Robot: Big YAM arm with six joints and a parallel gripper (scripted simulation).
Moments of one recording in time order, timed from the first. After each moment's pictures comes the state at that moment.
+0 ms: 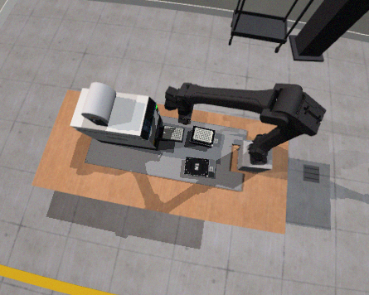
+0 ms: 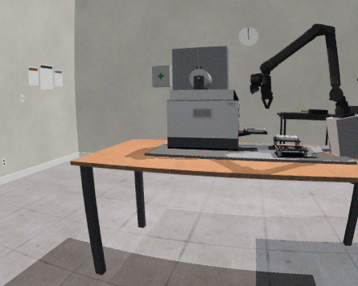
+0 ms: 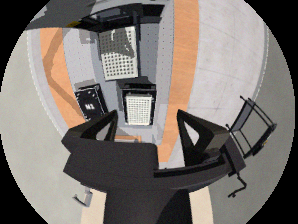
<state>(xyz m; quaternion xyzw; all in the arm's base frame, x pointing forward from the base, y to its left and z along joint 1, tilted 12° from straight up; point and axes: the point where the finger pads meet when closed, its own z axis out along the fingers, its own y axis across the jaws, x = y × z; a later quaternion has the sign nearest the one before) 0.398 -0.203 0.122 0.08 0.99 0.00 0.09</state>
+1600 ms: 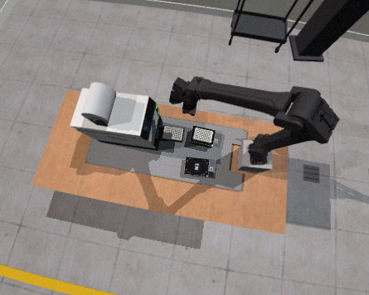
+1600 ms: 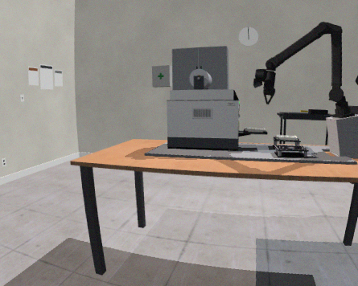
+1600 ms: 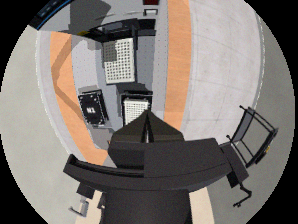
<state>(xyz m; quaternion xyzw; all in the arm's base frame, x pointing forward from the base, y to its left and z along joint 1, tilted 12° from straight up) 0.387 -0.220 0.148 0.07 0.98 0.01 0.16</state>
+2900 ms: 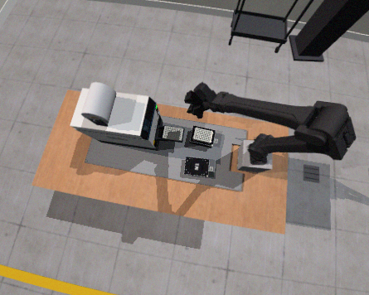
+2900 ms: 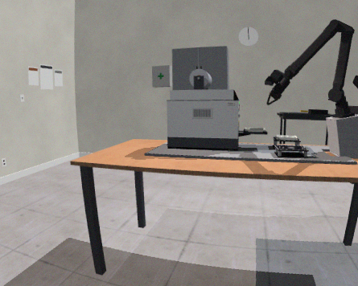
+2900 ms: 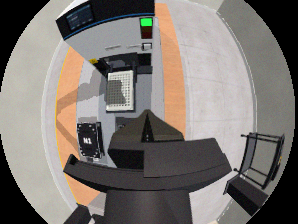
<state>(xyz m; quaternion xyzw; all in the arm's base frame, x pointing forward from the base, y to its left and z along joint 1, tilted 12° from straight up) 0.383 -0.225 0.143 0.07 0.91 -0.02 0.42</state>
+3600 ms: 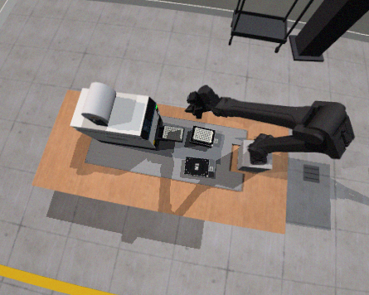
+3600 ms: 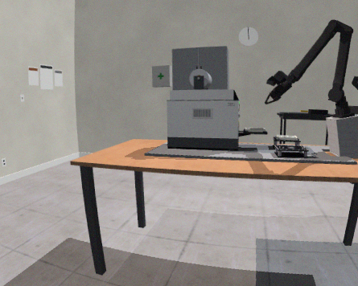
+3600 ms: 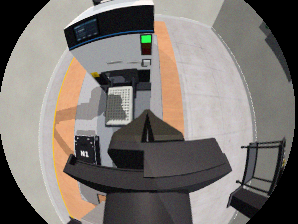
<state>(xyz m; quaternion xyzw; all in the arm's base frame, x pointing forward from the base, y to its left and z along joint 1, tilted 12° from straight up) 0.394 -0.228 0.150 0.07 0.86 -0.03 0.50</state>
